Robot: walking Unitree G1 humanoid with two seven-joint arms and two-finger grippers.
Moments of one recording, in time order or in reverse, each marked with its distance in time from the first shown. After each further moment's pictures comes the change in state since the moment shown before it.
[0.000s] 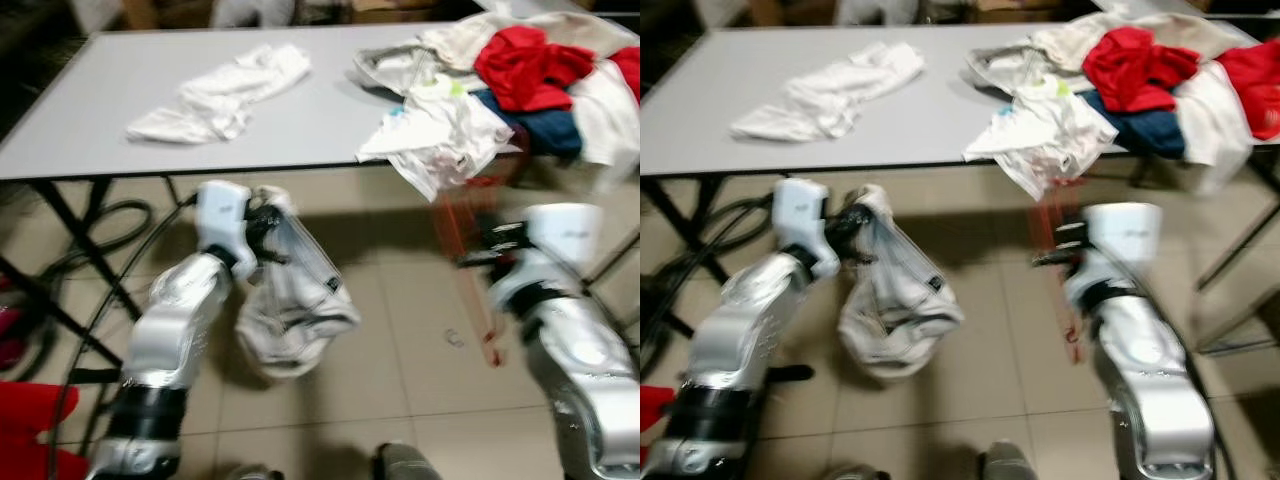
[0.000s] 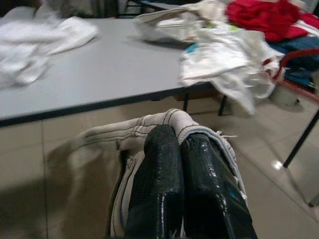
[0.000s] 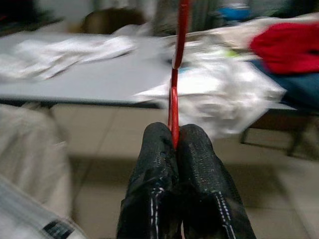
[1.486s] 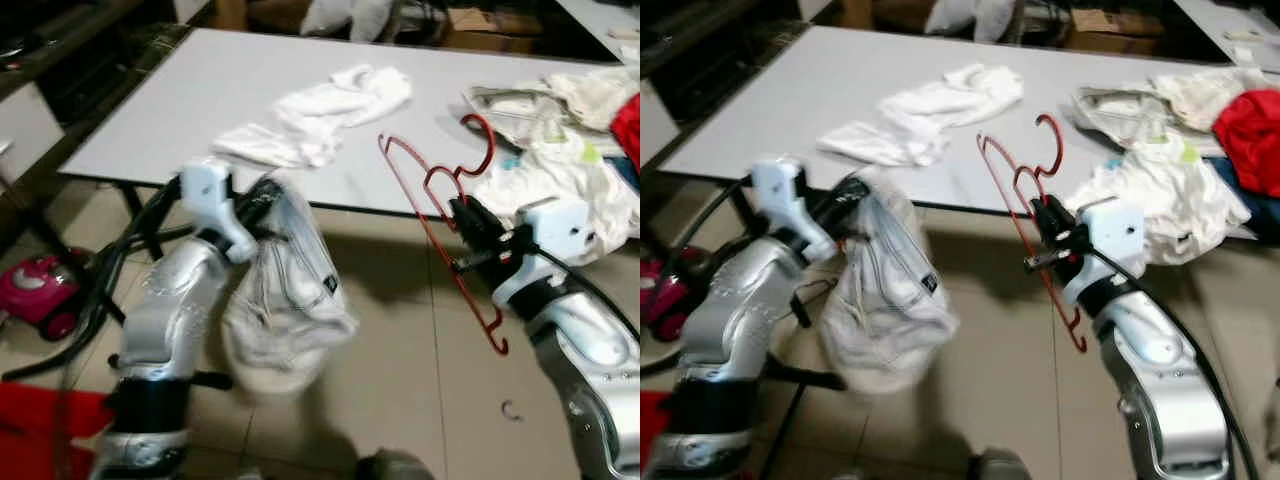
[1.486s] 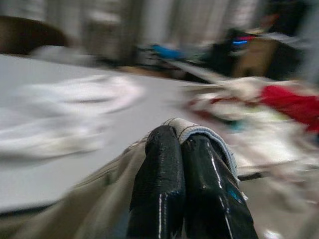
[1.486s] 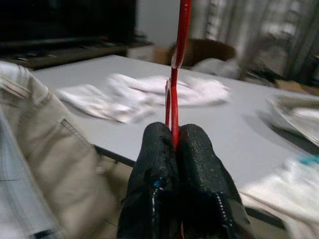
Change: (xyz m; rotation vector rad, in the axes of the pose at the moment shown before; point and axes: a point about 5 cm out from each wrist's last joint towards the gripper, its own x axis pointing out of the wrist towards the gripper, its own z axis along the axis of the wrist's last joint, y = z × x) left arm 0.009 -0.030 0.035 -0.146 -0.186 -0.213; right arm -0.007 -0.010 0.010 -0.040 -0.110 0.098
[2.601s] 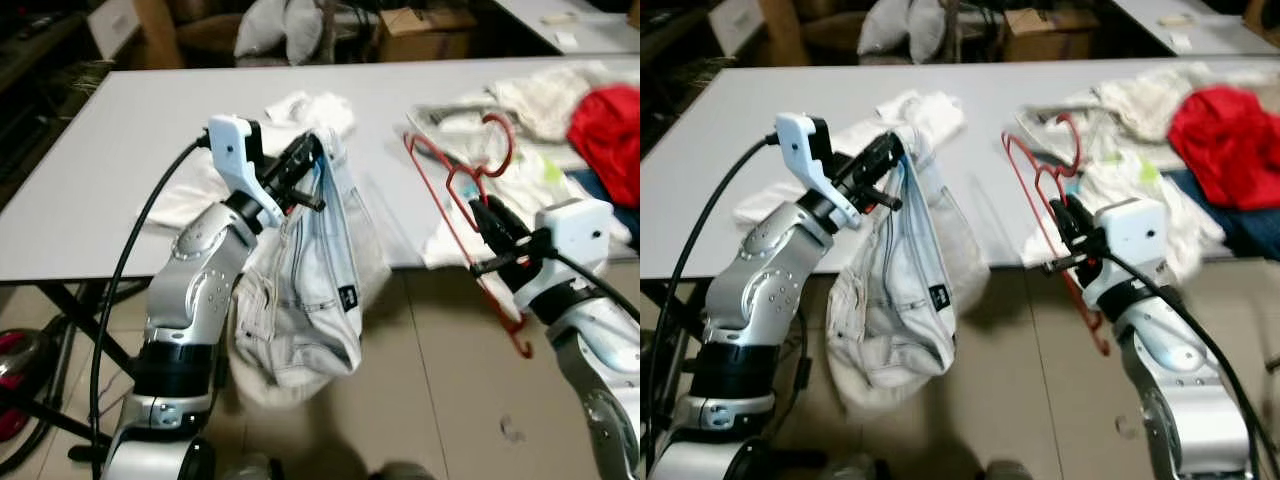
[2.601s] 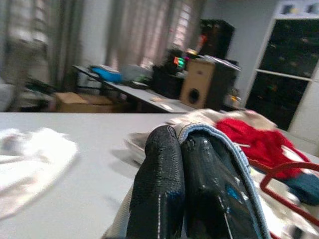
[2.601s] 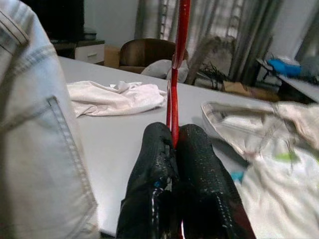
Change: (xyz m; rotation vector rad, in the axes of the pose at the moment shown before) left arm 0.023 -0.006 0.032 -0.028 -0.115 -0.070; right arm -0.007 -0.008 0.004 -0.086 0.006 -0.014
